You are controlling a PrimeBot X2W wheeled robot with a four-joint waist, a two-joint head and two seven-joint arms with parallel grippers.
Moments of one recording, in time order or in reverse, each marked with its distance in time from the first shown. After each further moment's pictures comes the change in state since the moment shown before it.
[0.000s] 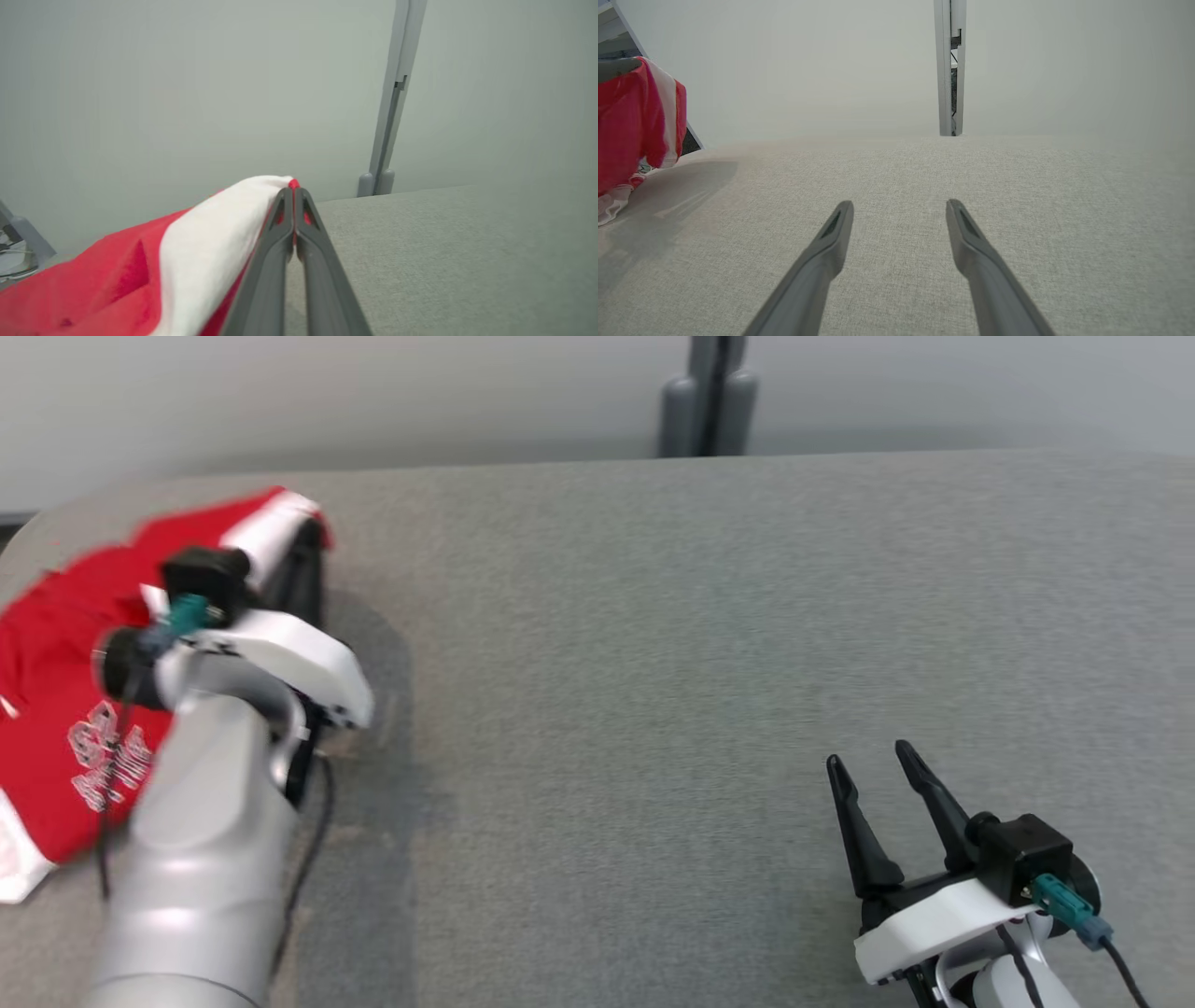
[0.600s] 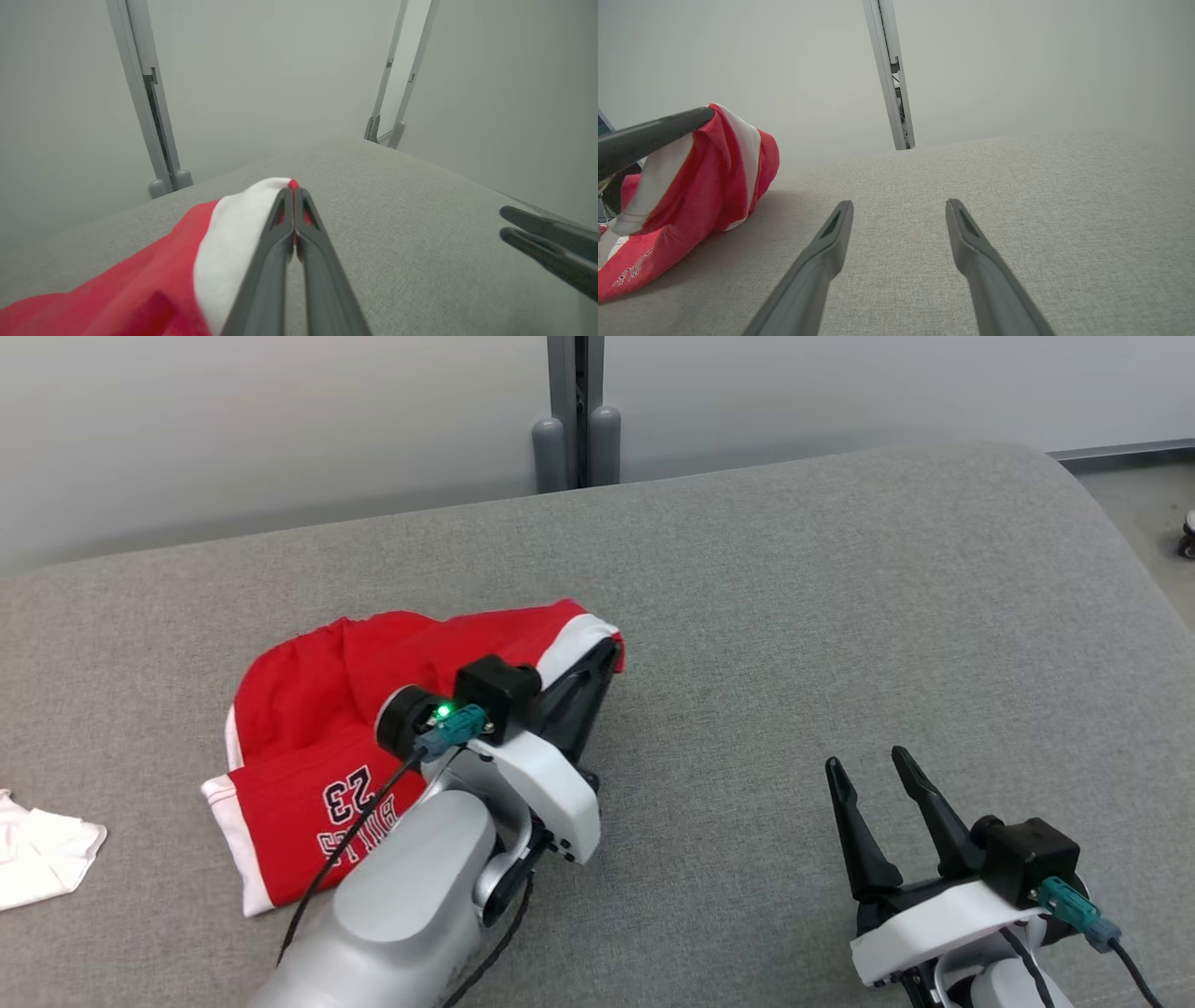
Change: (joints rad) left arm 0.136 -0.048 -0.700 -0.248 -0.448 0.055 0.000; right arm 0.011 0.006 0.009 0.000 0.082 0.000 0.000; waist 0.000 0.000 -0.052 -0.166
